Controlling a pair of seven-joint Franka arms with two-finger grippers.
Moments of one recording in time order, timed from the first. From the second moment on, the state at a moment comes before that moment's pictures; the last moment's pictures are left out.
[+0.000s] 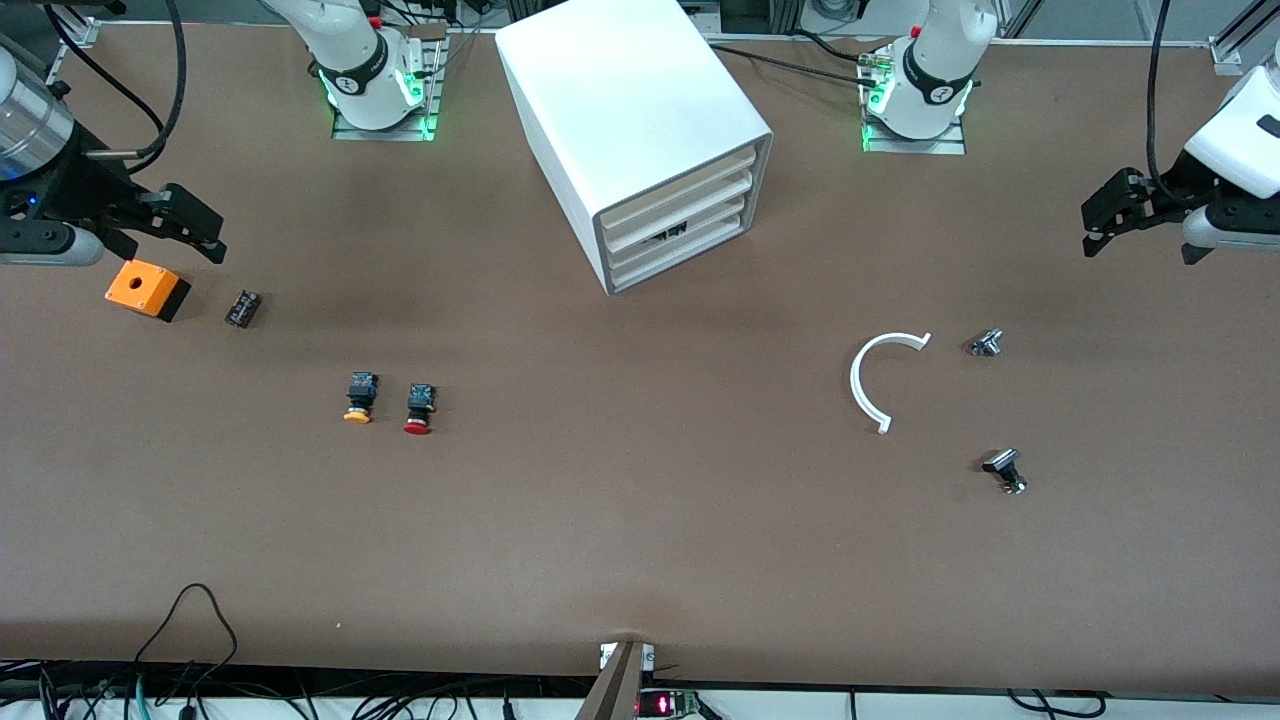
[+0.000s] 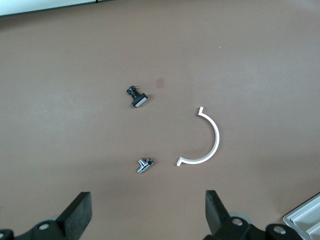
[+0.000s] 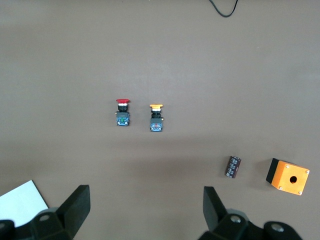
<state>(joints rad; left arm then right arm) -0.05 -0.06 0.00 -1.66 0.06 1.69 0.05 0.00 0.00 0.10 -1.60 -0.01 1.66 0.14</state>
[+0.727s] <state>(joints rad) -0.05 -0.06 0.02 -1.67 0.00 1.63 -0.02 0.00 -0.01 0.10 -1.58 -0.01 1.65 0.14</state>
